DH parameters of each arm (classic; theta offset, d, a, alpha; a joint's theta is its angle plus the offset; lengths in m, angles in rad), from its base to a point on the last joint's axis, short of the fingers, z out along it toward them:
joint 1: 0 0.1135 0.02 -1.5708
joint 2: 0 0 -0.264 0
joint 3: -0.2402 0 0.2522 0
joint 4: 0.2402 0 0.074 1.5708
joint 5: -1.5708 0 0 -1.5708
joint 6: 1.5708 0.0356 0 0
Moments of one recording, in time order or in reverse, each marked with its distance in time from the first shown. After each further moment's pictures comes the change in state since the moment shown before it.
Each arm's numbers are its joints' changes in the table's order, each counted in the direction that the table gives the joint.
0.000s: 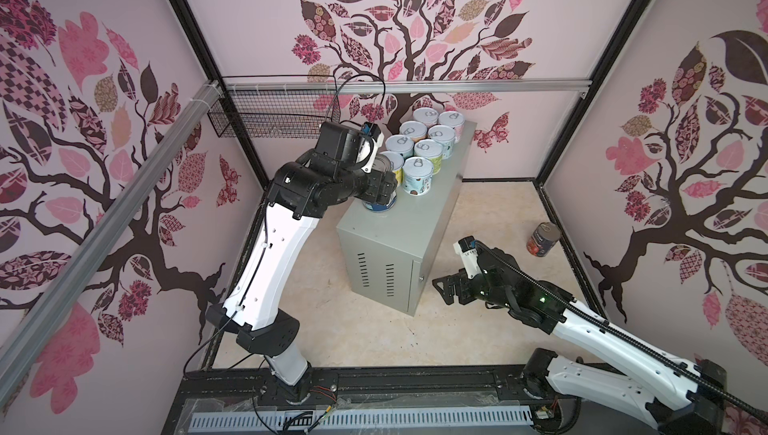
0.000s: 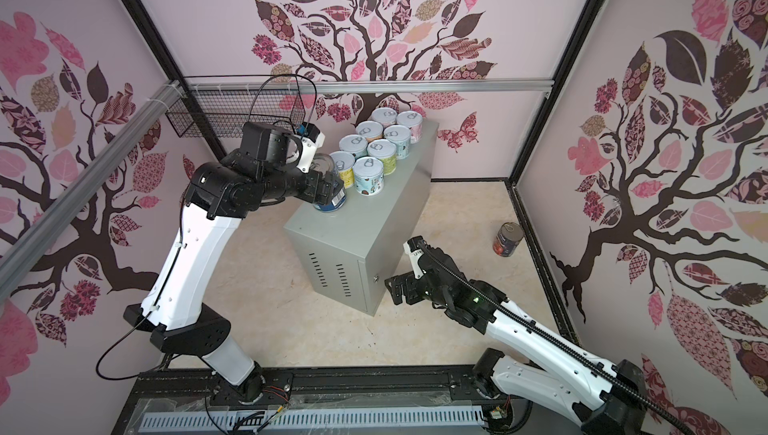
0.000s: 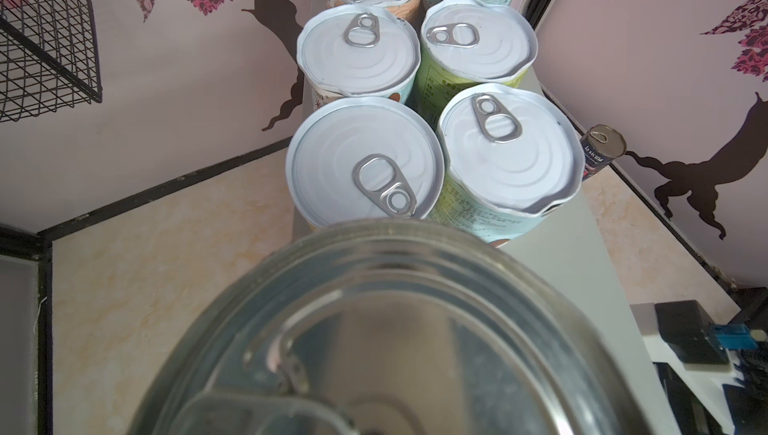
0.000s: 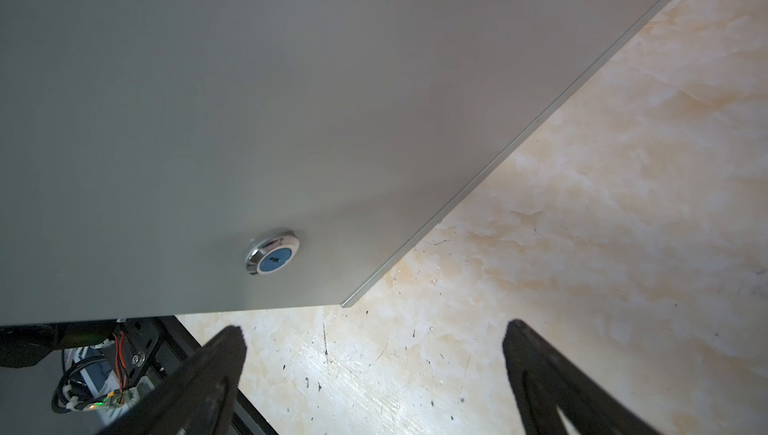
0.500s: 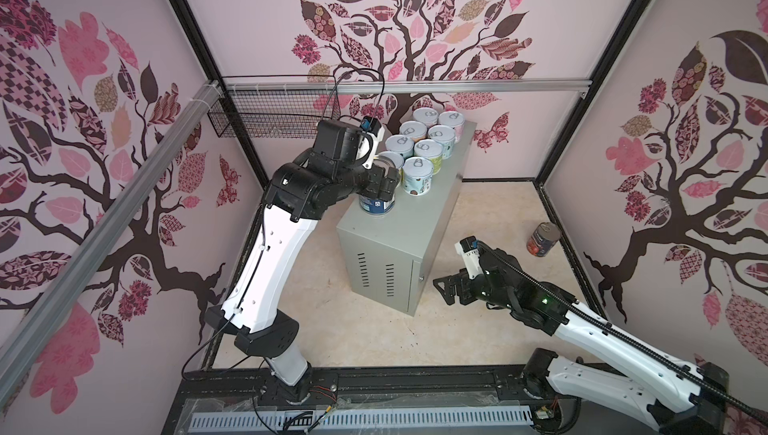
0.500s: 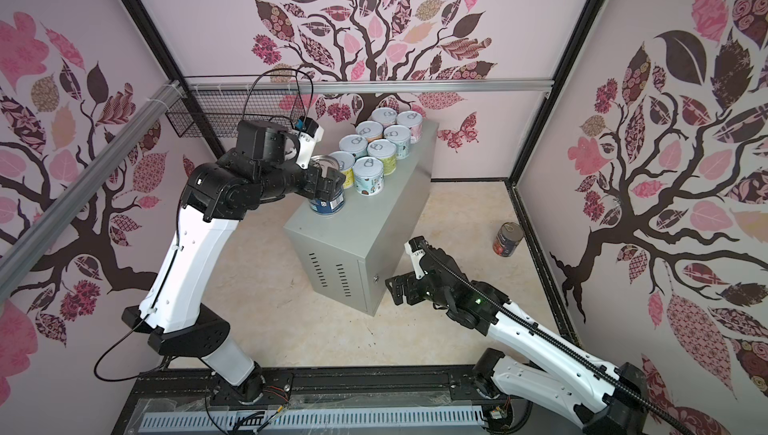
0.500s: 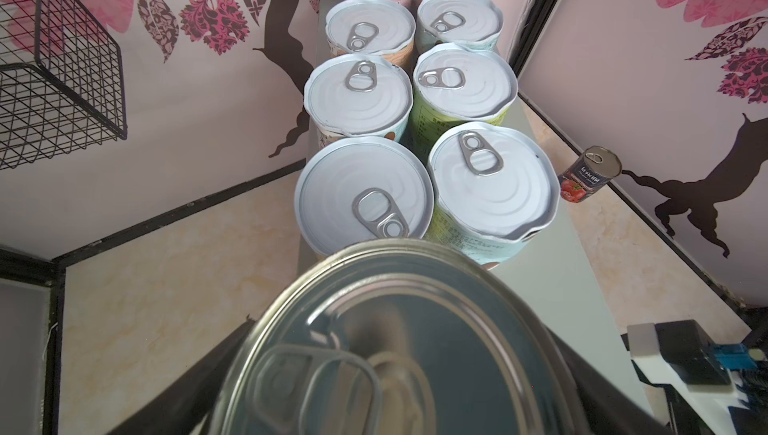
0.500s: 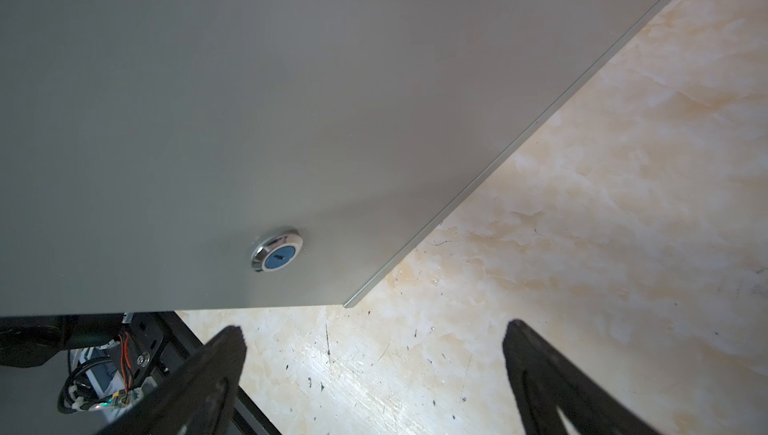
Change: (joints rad) left arm -0.011 -0.010 -0.012 -0.052 0.025 0.012; right arm 0.000 -0.019 0.004 0.001 0.000 0.008
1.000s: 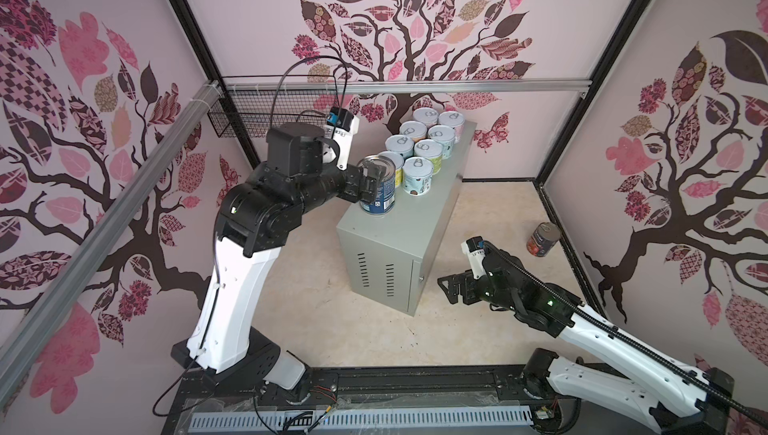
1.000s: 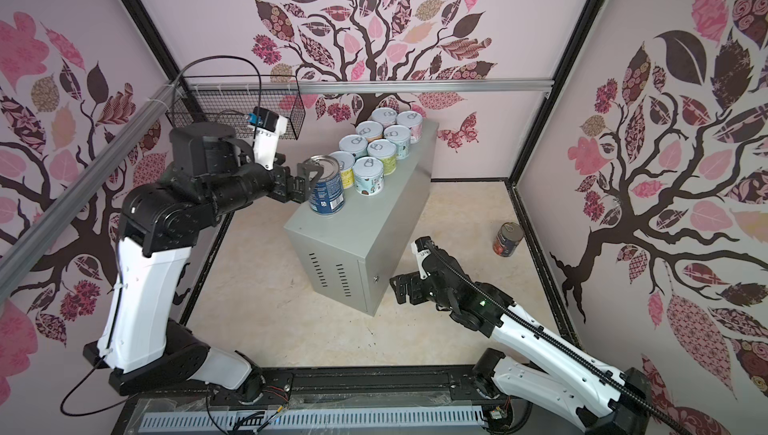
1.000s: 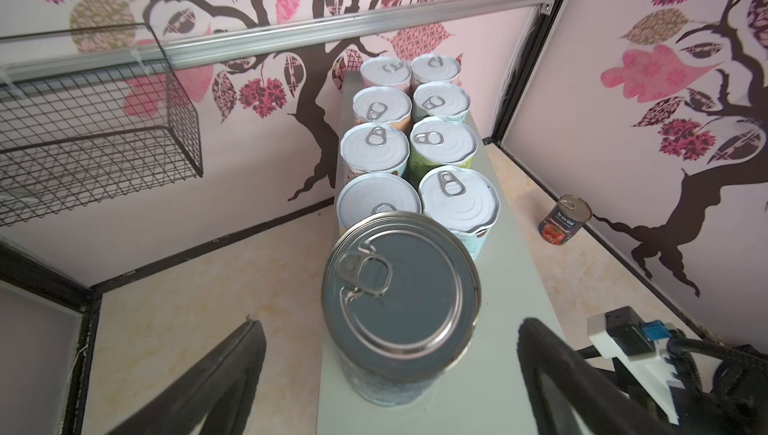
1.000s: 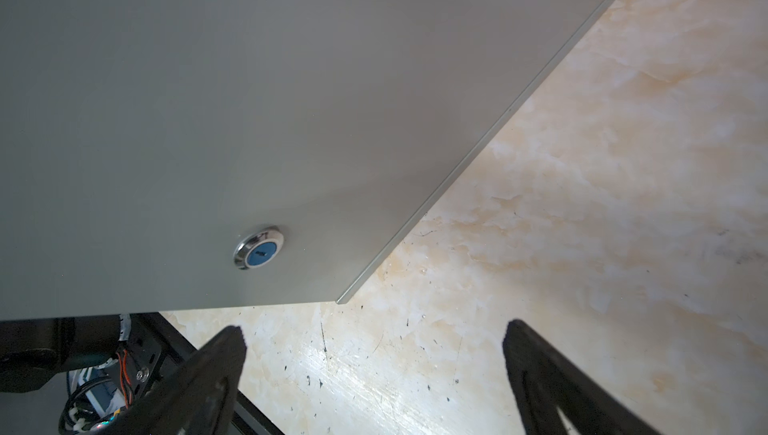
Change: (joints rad) left arm -0.005 -0.205 0.034 -0.039 0.031 -0.012; right arm 0.000 -0.025 -0.018 0.076 -0.063 0.065
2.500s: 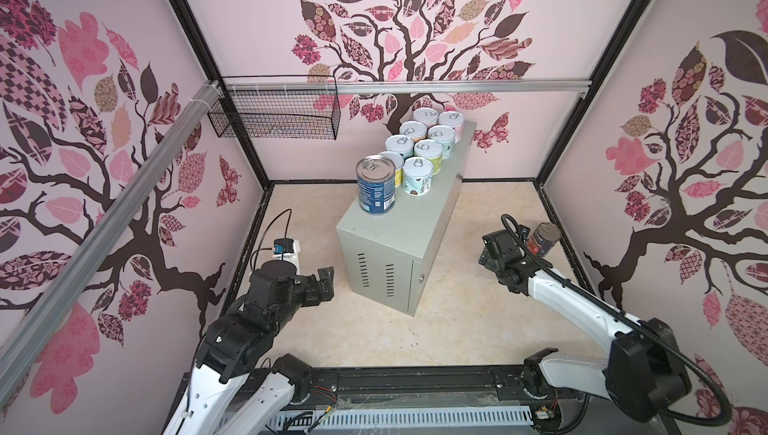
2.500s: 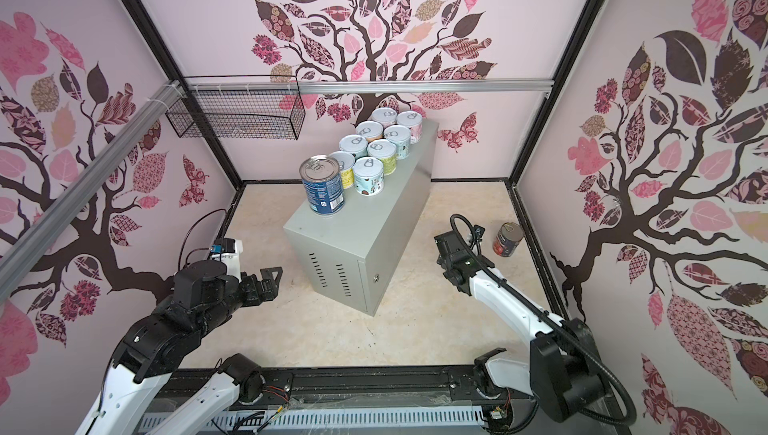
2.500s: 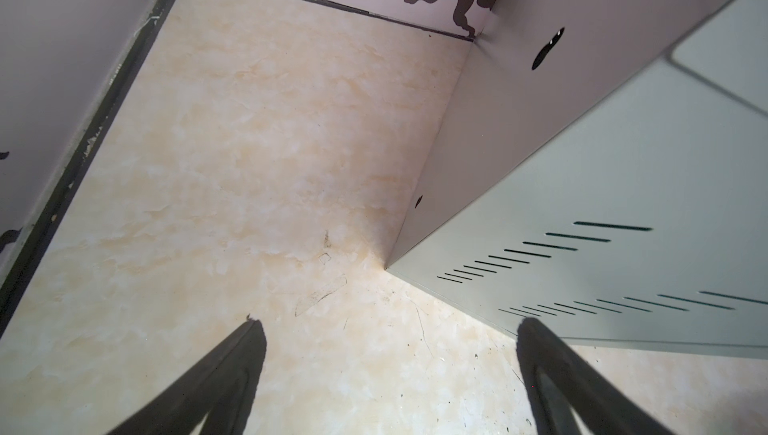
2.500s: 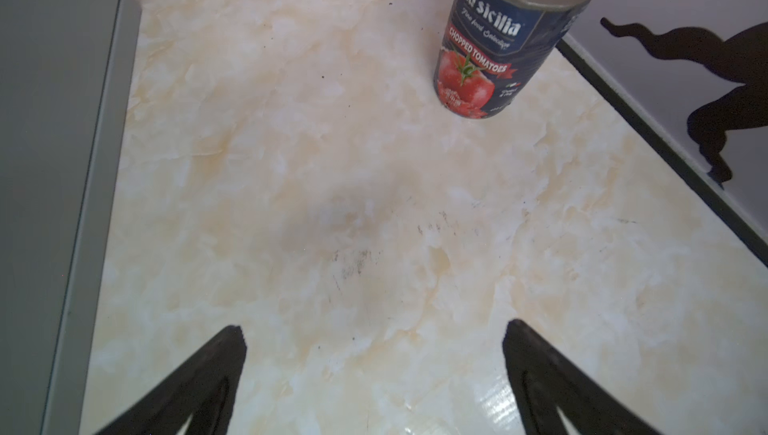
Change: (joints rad) left arm 0.087 -0.865 1.344 -0.180 0.151 -0.376; right arm -0.429 0.418 -0.016 -0.064 -0.521 0.257
